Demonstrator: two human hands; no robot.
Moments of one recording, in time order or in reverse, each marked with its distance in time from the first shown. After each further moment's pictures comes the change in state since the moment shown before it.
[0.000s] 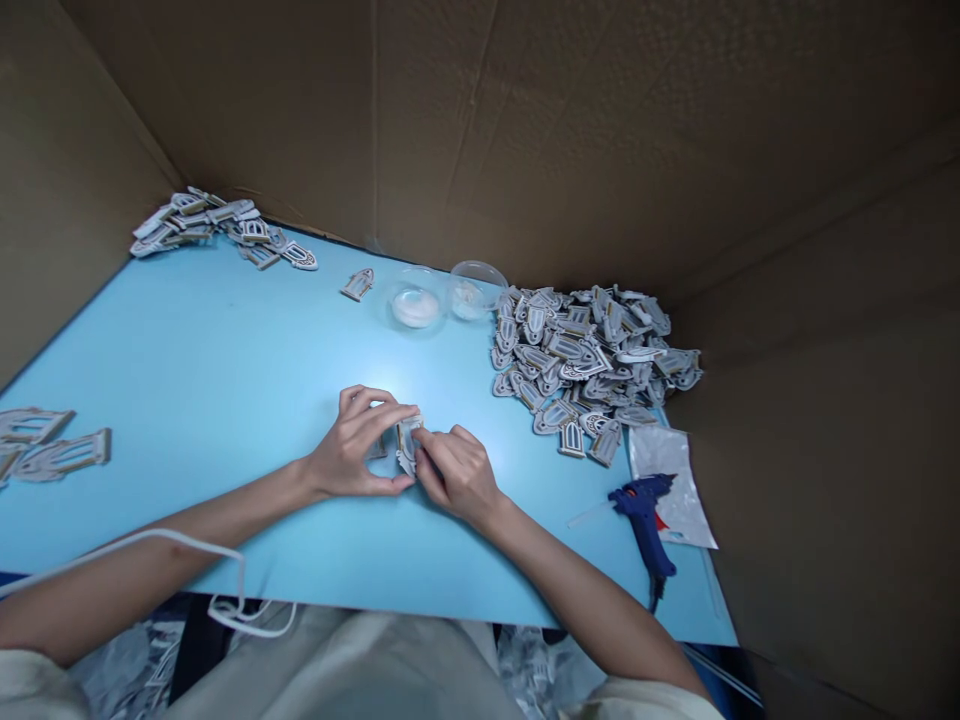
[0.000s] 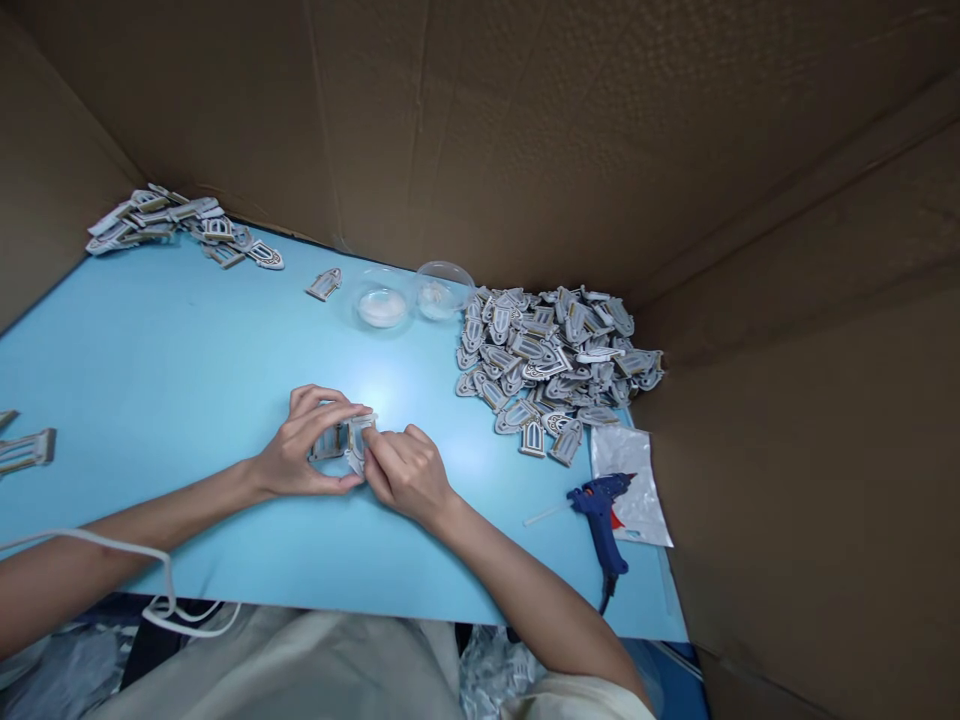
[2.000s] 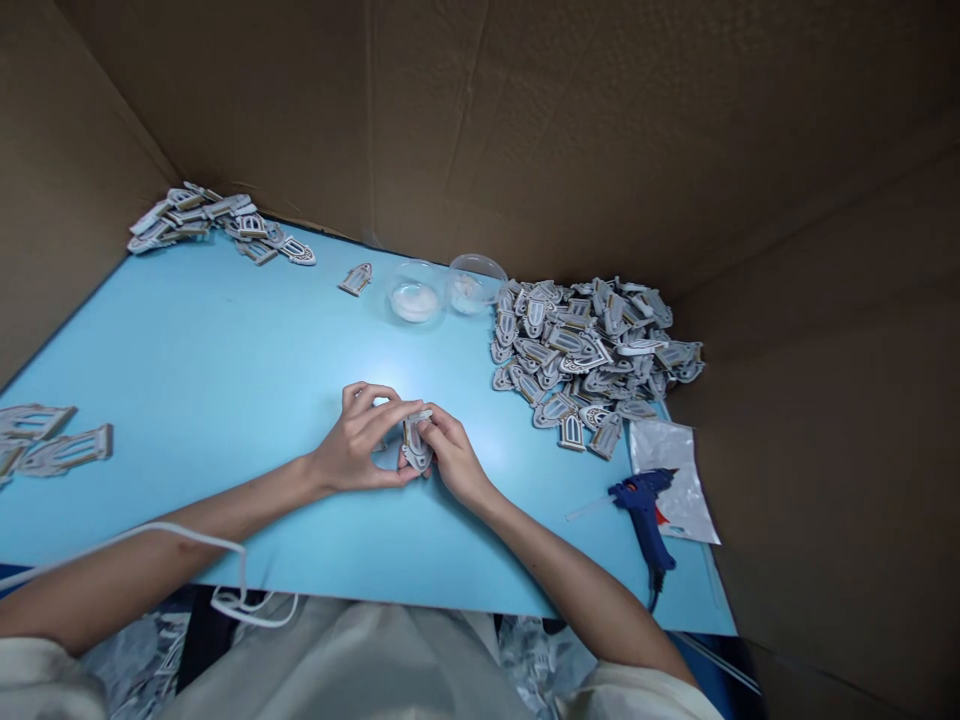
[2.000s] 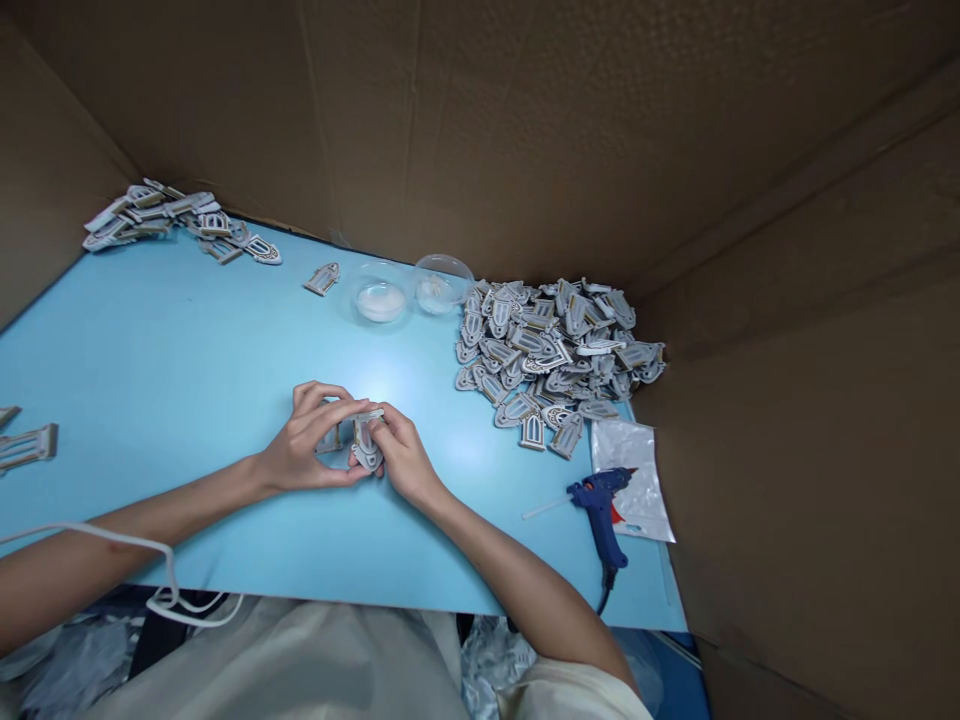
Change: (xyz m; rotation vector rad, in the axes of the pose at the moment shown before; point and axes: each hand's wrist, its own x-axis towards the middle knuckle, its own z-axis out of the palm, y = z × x) left_hand 0.002 0.004 0.004 0.039 -0.013 -0.010; right_hand 0.025 -0.012 0.009 1.249 -0.099 0.917
